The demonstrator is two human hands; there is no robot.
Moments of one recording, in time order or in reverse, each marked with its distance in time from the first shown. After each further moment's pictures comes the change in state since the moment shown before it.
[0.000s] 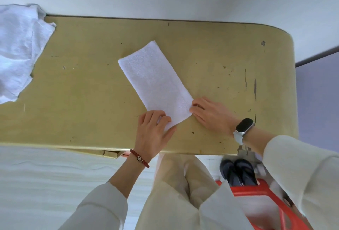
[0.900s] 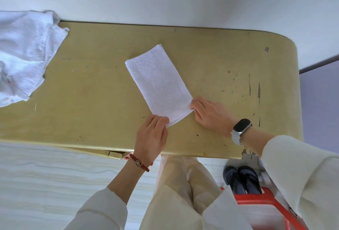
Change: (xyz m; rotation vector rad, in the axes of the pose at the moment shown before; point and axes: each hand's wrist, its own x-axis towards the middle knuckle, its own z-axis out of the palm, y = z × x) left_hand 0.000 0.004 -0.026 -0.155 0.011 -0.082; right_hand 0.018 -0.011 -0.001 -0.016 0.173 0.021
